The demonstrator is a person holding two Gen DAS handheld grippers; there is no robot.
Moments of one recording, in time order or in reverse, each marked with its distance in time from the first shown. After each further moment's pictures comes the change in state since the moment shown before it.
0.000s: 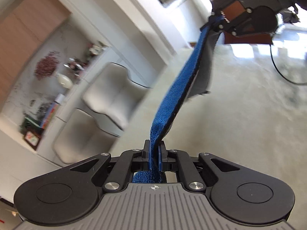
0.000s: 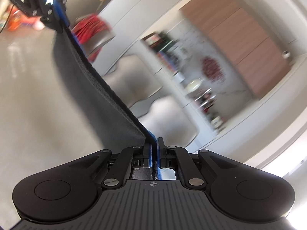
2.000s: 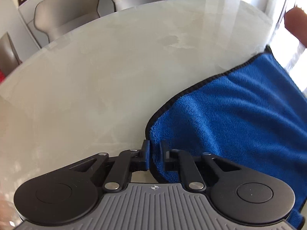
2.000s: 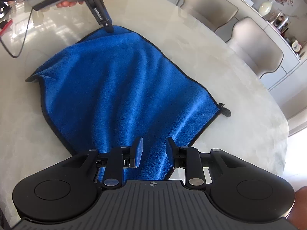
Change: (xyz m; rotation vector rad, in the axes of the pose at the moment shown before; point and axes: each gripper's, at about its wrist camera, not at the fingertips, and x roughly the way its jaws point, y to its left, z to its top) left arm 0.221 0.029 -0.117 -0.621 0.331 -0.084; right arm 0.057 0.098 -0.070 0.212 0.306 0.420
